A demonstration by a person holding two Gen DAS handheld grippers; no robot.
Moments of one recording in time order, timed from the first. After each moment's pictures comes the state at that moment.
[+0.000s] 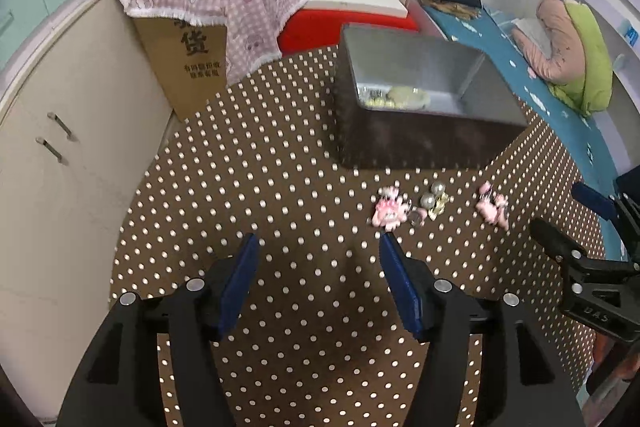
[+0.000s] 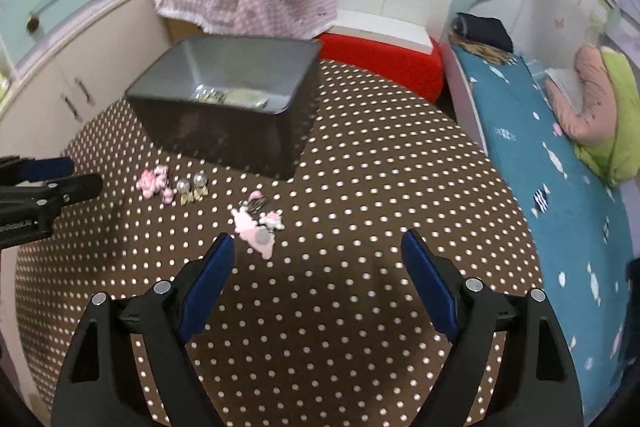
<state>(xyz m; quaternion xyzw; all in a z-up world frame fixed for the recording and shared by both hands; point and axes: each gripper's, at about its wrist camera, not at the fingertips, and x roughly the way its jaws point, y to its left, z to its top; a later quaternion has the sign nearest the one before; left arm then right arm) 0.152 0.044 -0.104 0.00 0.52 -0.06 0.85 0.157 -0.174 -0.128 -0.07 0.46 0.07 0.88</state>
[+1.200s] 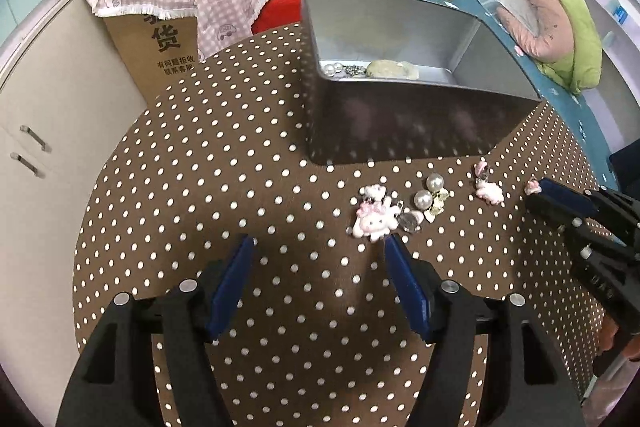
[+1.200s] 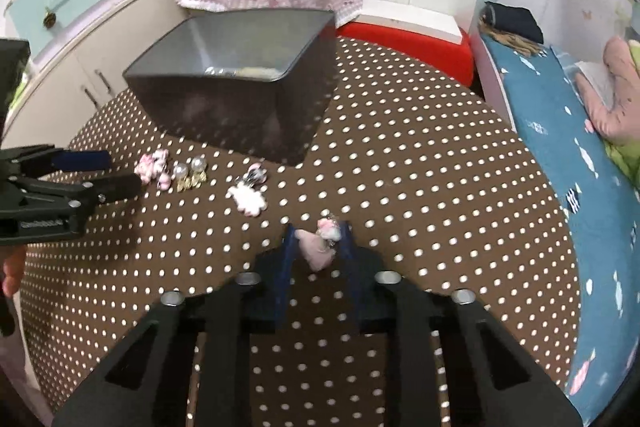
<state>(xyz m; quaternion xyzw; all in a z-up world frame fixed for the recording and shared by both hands) 0.180 0.024 -0.132 0.01 0.54 -0.10 0.84 0.172 -0.194 -0.146 -0.04 0.47 0.13 0.87</state>
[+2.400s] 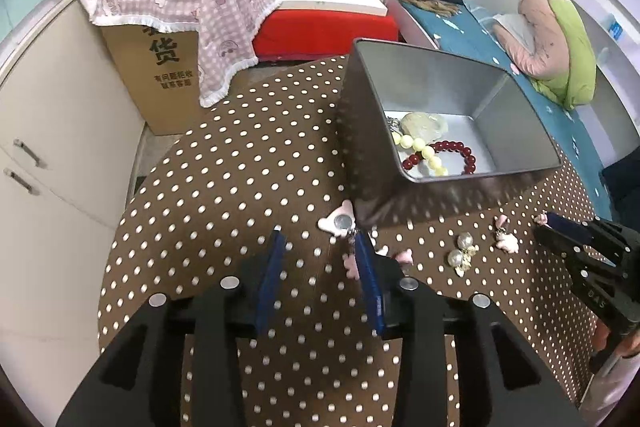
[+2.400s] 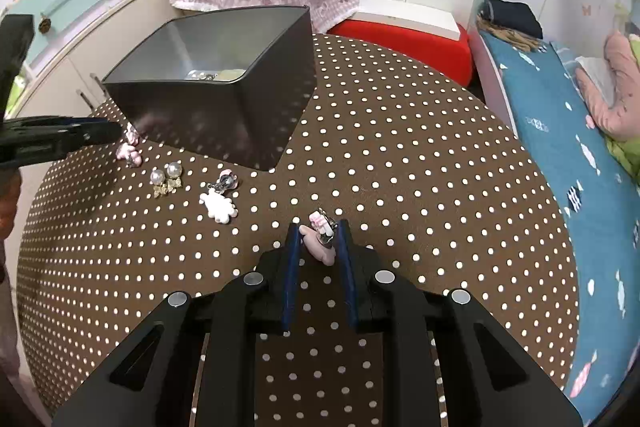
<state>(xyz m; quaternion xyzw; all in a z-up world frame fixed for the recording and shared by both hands) 0.217 0.054 -0.125 0.00 0.52 -0.12 0.85 0.190 -0.205 -0.152 -0.03 0.48 0.13 0.87</state>
